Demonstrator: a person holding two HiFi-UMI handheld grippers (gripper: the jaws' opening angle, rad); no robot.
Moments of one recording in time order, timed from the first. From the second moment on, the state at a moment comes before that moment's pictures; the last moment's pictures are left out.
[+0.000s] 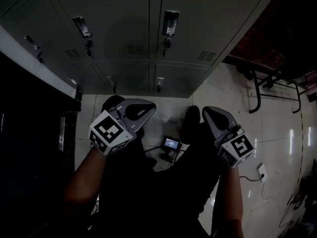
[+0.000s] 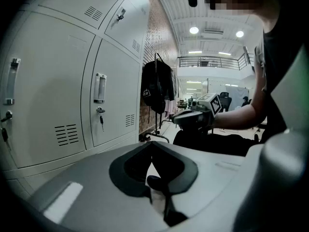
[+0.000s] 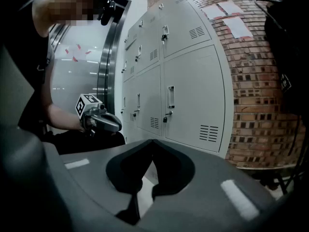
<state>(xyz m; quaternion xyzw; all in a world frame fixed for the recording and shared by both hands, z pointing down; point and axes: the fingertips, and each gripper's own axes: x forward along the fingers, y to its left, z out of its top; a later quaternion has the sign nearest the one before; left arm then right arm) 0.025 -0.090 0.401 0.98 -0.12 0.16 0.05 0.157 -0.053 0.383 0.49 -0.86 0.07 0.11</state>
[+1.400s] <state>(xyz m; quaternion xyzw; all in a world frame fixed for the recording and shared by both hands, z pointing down) 0.022 -0.090 0.387 0.99 -0.12 0.11 0.06 0.099 -0.248 0.392 0.47 -0.62 -0.34 0.53</state>
